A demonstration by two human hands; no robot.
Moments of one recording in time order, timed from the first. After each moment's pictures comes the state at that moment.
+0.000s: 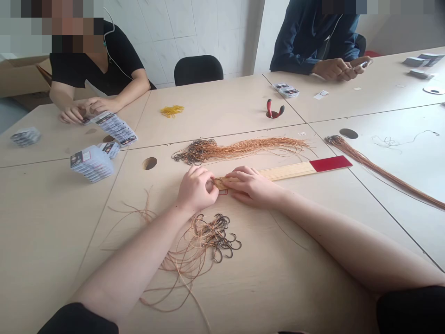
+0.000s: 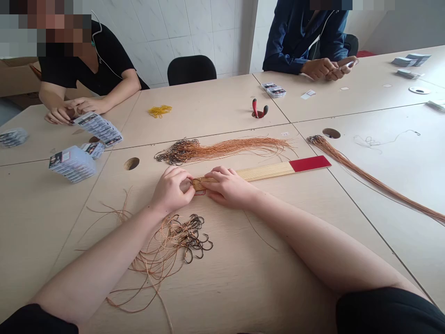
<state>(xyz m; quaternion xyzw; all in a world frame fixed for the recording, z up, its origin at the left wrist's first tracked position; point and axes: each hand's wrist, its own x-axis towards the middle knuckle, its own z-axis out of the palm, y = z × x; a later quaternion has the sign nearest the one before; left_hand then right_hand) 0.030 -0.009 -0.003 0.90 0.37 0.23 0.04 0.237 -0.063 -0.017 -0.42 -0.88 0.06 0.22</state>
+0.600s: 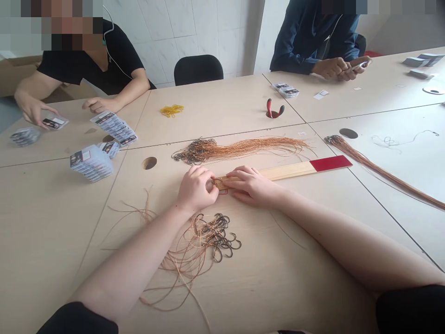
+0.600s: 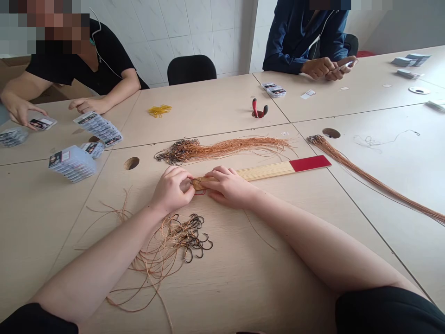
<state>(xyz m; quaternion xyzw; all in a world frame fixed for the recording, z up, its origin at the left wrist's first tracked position) 0.030 -0.008 -0.004 0.90 0.37 0.23 0.05 0.237 -0.064 -0.014 -0.42 -0.88 0.07 0.21</state>
